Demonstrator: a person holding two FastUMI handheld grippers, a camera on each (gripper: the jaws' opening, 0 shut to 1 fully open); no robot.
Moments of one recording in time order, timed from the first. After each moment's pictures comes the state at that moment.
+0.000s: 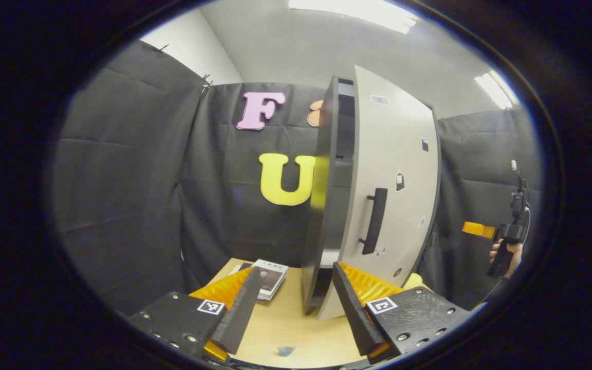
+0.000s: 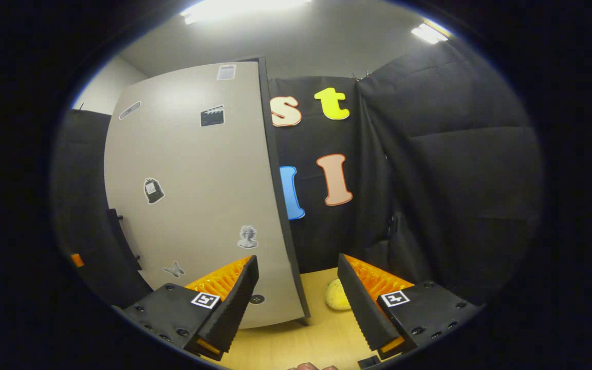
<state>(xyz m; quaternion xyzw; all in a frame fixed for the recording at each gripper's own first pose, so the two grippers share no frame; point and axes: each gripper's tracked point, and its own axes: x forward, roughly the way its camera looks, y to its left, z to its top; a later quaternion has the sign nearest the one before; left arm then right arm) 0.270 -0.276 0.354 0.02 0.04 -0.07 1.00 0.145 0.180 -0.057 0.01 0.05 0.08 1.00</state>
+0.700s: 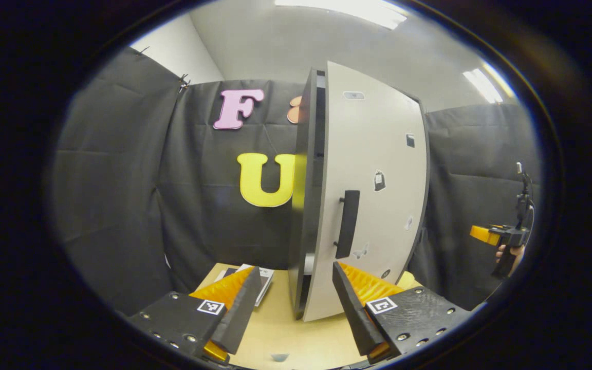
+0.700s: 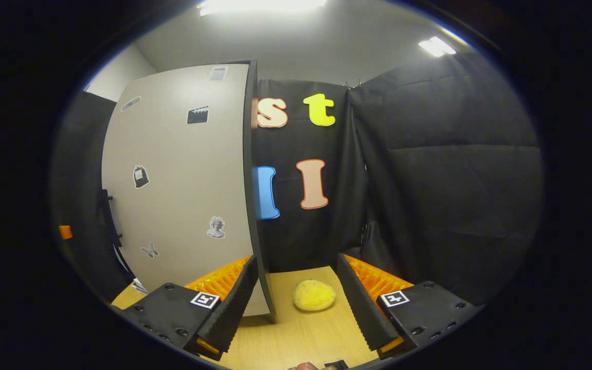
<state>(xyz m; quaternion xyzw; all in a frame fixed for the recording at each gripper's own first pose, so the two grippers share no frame) 0.262 -0.233 0.093 0.03 0.05 -0.10 0.99 0.115 0.131 -0.057 -0.02 0.05 0.05 1.00</state>
